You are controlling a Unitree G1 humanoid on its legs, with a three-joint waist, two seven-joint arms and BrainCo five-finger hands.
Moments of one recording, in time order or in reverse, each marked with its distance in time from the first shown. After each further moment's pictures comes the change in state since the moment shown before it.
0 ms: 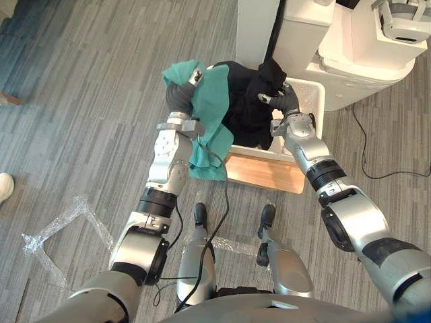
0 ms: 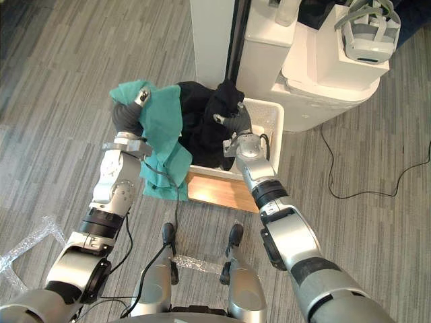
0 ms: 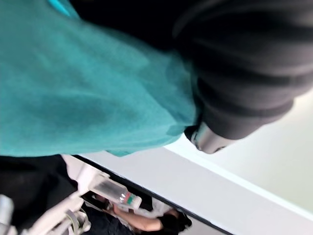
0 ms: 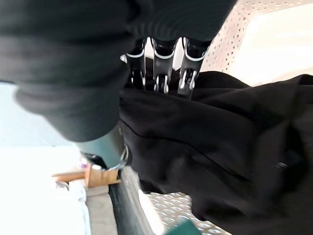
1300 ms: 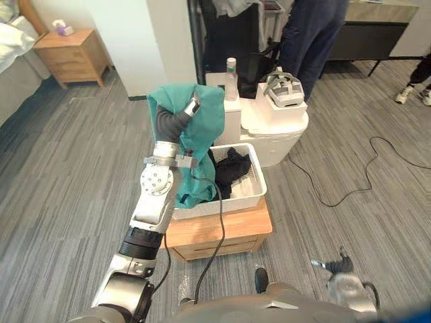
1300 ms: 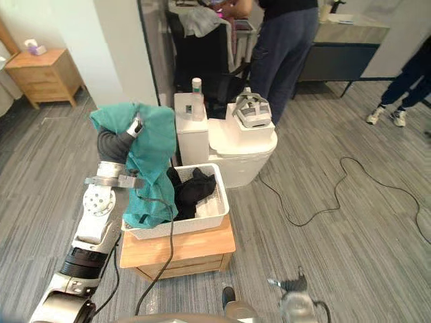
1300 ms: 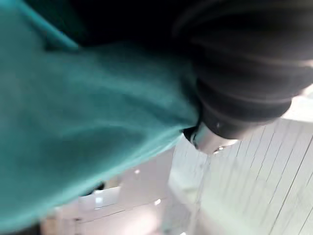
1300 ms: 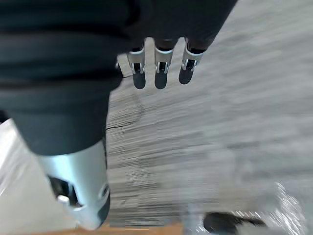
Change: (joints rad) left arm 0.373 0.090 0.004 -0.342 0.467 -0.093 0.079; right arm 1.179 -0.059 -0.249 -0.169 -0.207 0.107 -0.097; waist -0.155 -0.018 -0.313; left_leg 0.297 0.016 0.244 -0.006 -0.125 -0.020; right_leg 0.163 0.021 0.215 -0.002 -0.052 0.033
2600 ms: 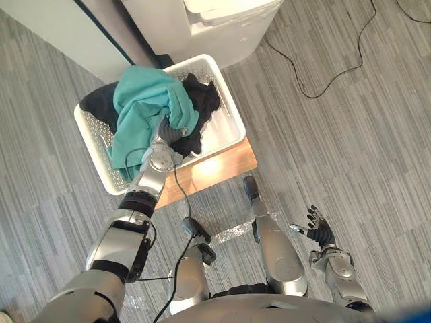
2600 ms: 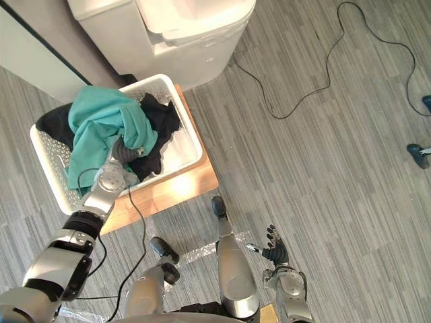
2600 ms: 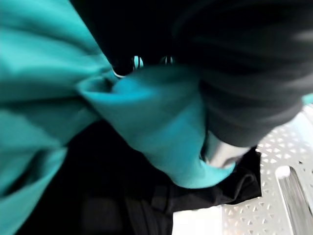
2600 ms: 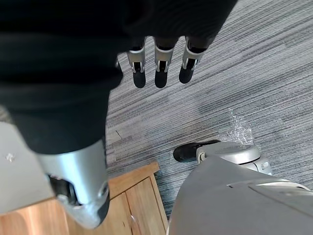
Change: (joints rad) left arm -0.330 0.047 -0.024 0.775 0.318 0.322 0.152; right arm -0.122 0.060 0.005 -0.058 0.054 -0.323 0.275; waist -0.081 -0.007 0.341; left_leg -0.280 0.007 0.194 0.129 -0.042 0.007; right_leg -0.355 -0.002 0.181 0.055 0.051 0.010
